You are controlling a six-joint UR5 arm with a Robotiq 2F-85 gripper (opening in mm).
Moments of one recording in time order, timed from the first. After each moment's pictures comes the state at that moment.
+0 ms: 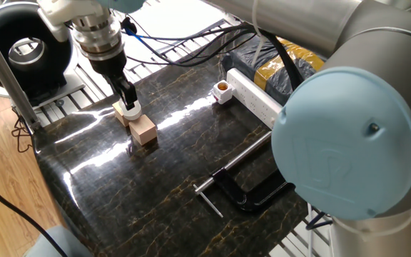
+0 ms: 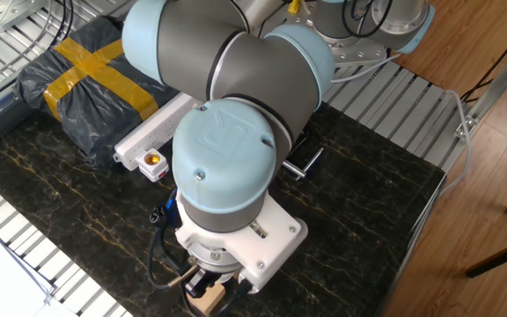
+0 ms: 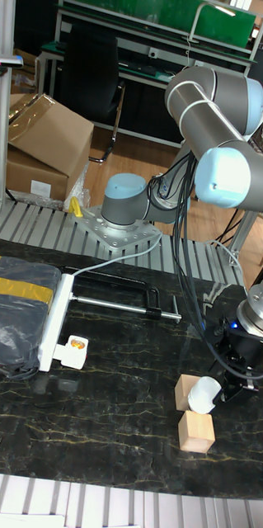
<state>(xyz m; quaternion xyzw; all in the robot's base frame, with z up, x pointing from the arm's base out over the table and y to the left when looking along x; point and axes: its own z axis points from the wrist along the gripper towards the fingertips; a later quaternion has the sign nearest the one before) 0.662 0.191 0.100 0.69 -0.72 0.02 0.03</state>
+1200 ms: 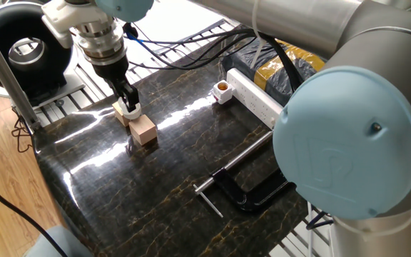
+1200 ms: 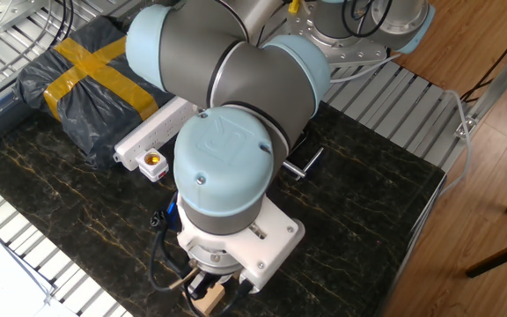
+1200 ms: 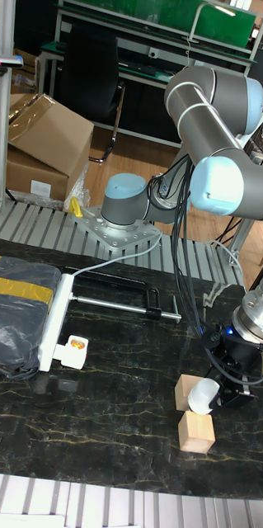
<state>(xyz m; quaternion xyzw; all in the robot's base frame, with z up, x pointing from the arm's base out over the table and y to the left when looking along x) 0.663 0.191 0.089 0.70 -0.71 0.02 0.02</state>
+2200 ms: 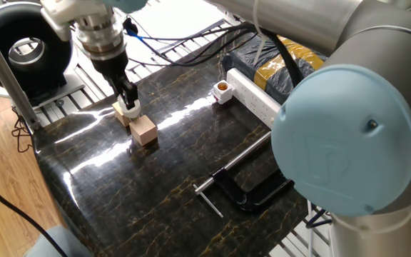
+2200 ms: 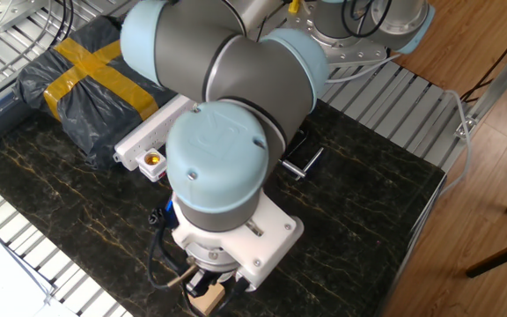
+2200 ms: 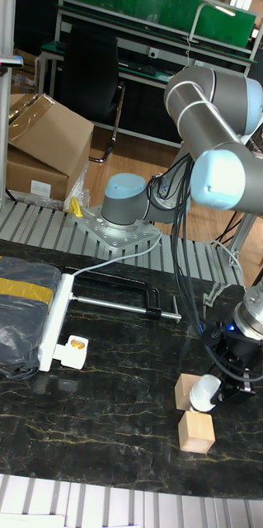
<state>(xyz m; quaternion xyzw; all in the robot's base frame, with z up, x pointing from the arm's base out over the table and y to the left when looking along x) 0.661 0.191 0.107 0.70 -0.72 0.01 0.02</state>
